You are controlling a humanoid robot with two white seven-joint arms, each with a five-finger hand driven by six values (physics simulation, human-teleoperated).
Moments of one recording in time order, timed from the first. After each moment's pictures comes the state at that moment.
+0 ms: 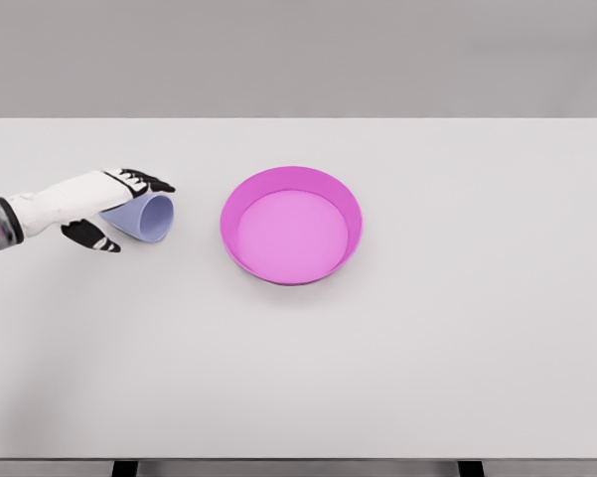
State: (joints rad) left arm -0.50 0.71 -0.42 -1.25 -0.40 -0.61 -0.49; right arm 0.03 0.00 -0.05 0.00 0.10 -0.09 0.06
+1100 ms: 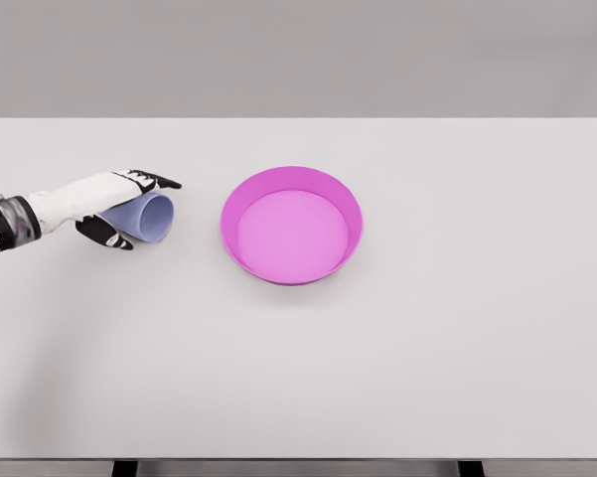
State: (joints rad) left arm -0.55 0.63 -0.43 -1.10 -0.41 -0.61 -0.49; right arm 0.03 0.00 -0.05 0.00 0.10 -0.09 0.06
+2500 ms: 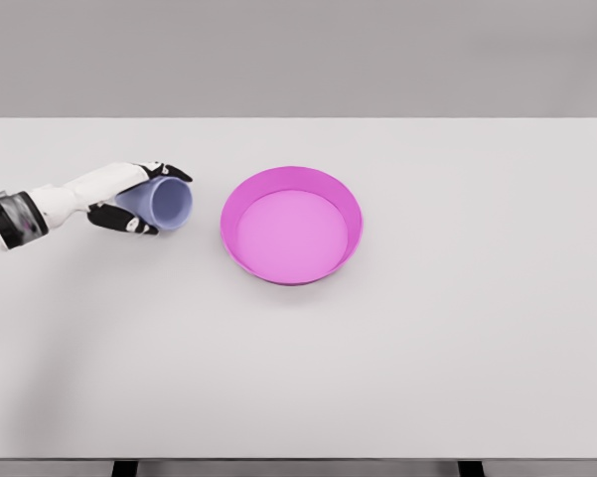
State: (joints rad) left arm -0.55 0.61 -0.45 -1.11 -0.17 -0.61 -0.50; right arm 0.03 0.00 -0.05 0.00 0.10 -0.09 0.06
